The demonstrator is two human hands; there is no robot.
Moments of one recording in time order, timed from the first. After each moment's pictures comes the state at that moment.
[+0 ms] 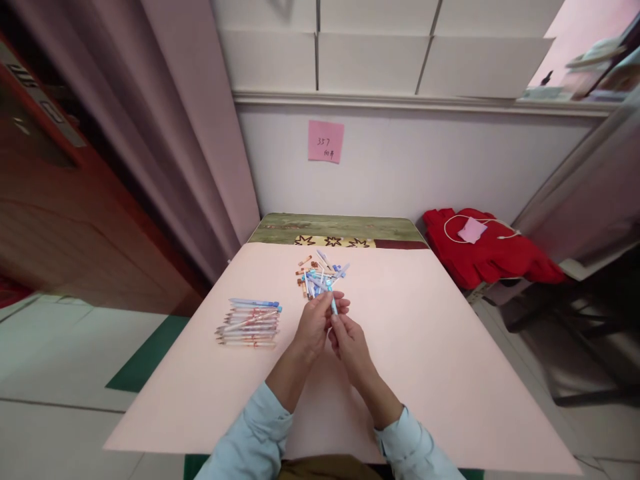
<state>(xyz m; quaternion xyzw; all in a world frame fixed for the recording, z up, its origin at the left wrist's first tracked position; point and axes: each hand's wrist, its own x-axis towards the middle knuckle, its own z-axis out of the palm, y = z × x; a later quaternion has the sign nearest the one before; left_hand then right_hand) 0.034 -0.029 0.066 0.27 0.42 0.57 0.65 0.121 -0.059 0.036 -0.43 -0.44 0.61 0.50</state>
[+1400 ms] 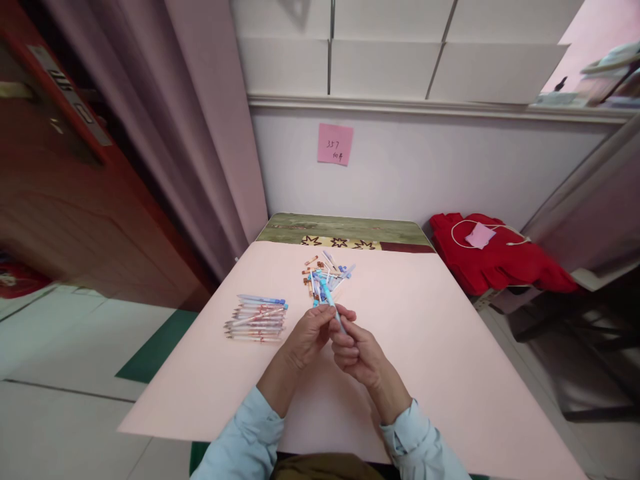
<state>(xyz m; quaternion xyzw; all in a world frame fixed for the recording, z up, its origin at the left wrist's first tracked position) 0.006 -0.051 0.067 0.33 0.33 0.50 0.73 0.141 -0.057 0.057 -0.19 -0.18 0.91 0.33</state>
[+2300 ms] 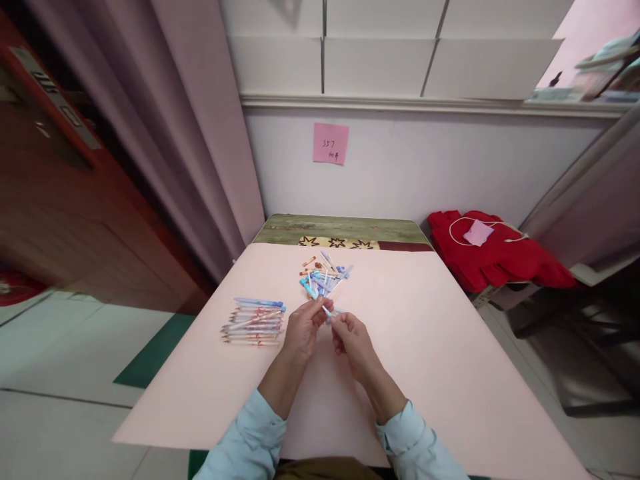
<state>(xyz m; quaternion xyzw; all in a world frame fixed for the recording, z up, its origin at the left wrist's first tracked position) 0.010 -0.030 0.049 0.20 0.45 0.63 0.60 0.123 -0.053 0.037 -0.44 -0.39 0.65 0.48</state>
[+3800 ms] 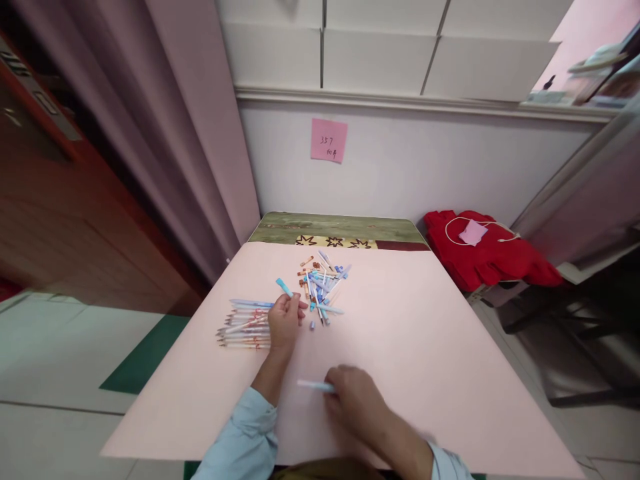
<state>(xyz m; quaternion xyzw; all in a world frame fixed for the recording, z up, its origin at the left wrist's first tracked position) -0.036 -0.010 0.016 0.36 0.58 0.63 0.37 0.140 -0.105 0.040 -0.51 -0.82 0.26 0.06</state>
